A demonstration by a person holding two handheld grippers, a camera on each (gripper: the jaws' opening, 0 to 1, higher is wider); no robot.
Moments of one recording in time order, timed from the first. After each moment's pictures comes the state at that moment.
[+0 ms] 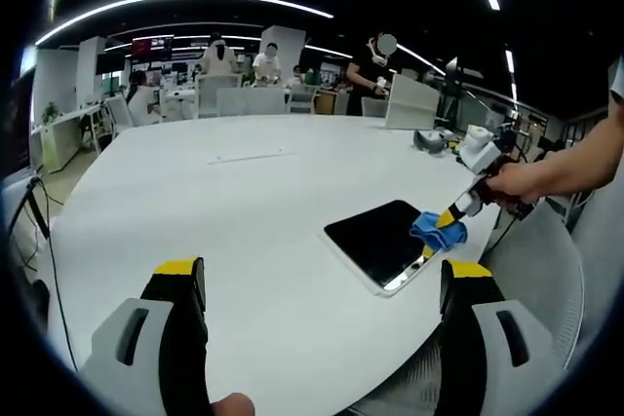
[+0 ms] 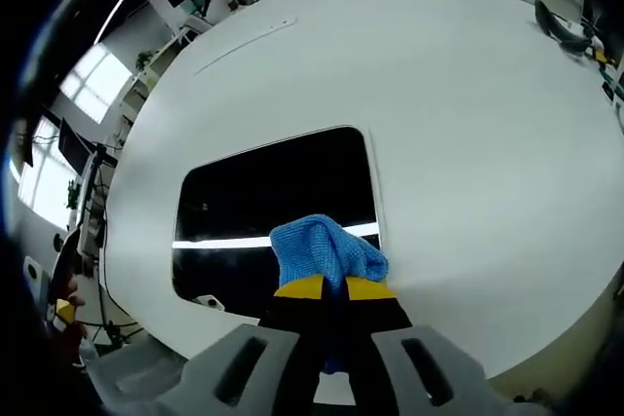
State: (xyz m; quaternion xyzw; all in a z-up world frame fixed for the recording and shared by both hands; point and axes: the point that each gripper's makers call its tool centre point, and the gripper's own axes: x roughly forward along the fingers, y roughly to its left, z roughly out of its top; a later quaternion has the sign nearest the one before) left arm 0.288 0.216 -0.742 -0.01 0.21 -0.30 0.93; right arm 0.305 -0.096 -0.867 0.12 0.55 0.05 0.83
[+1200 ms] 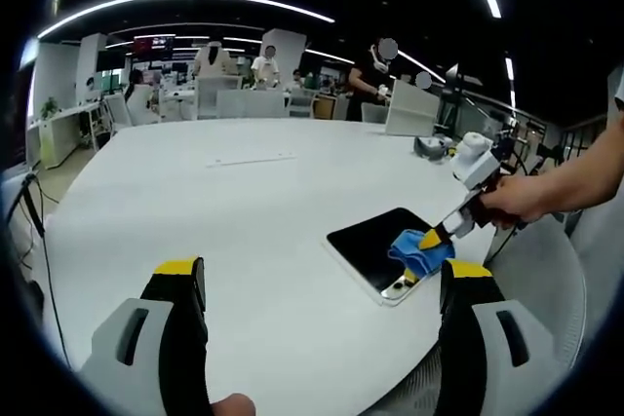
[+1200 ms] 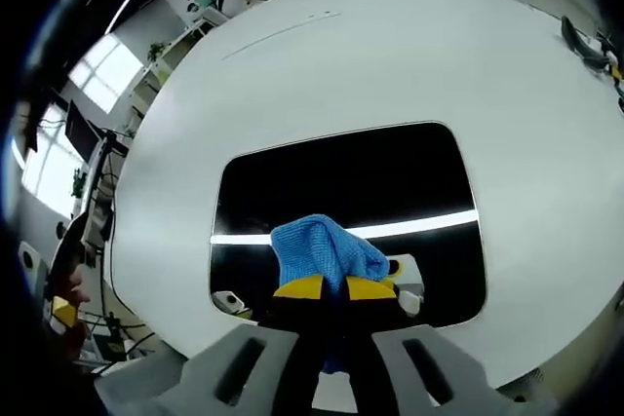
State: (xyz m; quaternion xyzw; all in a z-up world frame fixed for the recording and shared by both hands) left arm 0.303 0.219 -0.744 -0.02 0.21 -0.30 0.93; right arm 0.311 -0.019 -0.867 0.11 0.54 0.08 0.83
